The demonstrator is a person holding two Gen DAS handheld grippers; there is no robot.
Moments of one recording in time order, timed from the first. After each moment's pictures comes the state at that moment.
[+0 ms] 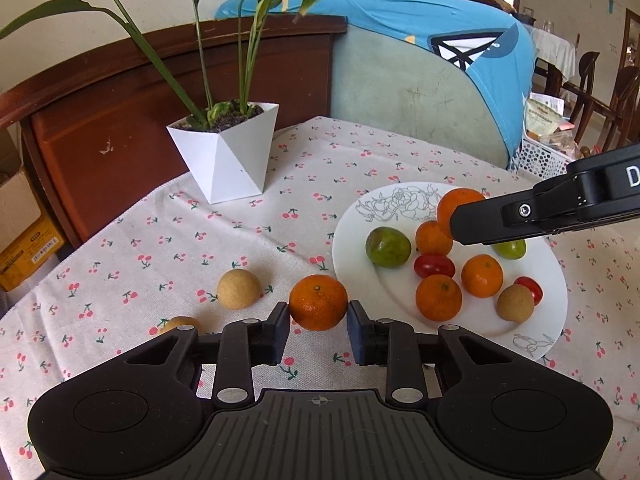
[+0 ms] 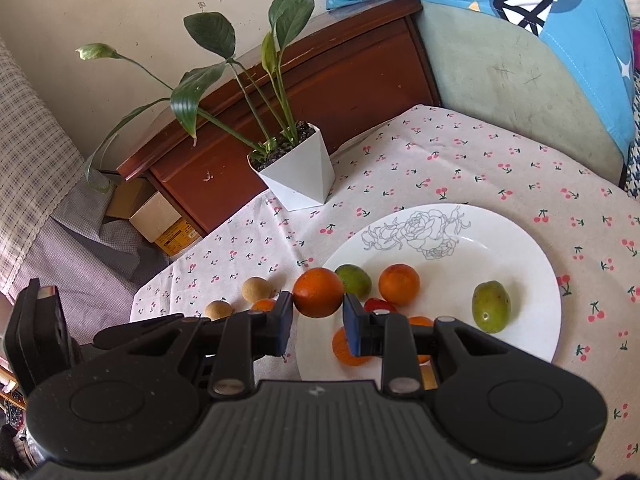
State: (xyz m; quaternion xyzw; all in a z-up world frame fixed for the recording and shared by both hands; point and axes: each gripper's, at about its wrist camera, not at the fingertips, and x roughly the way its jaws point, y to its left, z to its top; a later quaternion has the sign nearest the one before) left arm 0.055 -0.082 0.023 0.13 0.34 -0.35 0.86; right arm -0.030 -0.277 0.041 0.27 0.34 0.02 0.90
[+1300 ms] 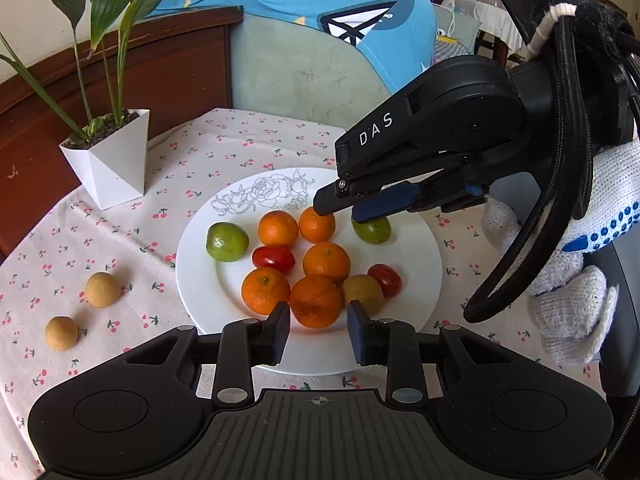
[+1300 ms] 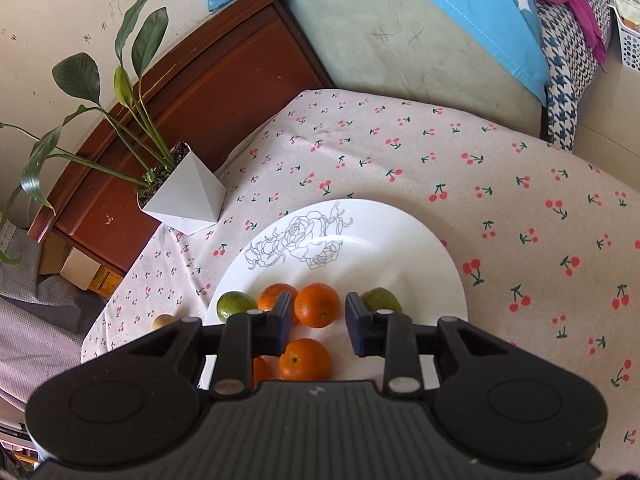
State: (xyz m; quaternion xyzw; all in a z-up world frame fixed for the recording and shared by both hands) left arm -0.008 -0.143 0.030 0.15 0.37 -0.42 0.82; right arm -0.022 -0.331 0.014 0.34 0.37 -0.08 0.86
